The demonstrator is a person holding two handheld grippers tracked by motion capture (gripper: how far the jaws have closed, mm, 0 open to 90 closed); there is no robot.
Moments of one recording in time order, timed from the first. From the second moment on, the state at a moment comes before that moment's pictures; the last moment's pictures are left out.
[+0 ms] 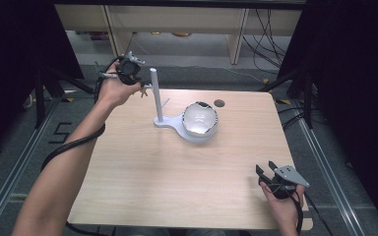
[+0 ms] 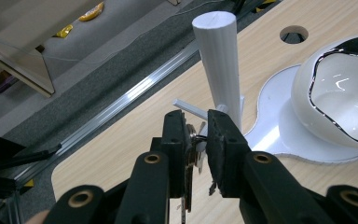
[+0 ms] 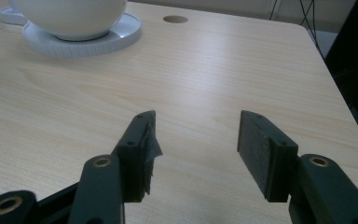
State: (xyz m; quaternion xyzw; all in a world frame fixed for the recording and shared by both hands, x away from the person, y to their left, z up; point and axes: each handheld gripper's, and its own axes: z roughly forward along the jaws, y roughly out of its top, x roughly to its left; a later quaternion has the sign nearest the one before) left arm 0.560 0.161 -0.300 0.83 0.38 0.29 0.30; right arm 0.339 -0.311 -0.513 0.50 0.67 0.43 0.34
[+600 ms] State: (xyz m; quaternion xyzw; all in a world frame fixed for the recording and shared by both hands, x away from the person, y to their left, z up) left arm 0.564 0.161 -0.299 0.81 0.40 0.28 0.33; right arm 0.339 -0.311 -0.513 0.51 0.67 0.44 0.33
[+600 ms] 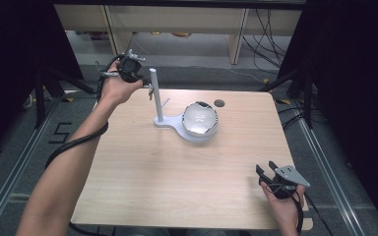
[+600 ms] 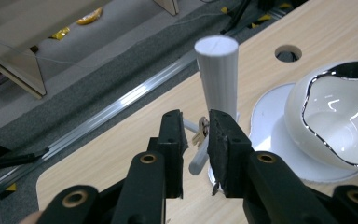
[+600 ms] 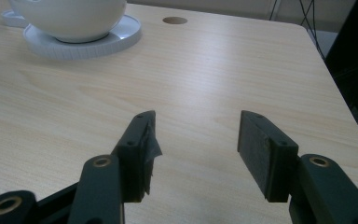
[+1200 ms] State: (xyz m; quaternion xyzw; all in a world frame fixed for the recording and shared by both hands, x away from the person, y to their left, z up) left arm 0.538 0.181 -0.297 0.78 0.41 0.29 0.38; right arm 0.339 -0.311 -0.513 0.50 0.67 0.43 0.33
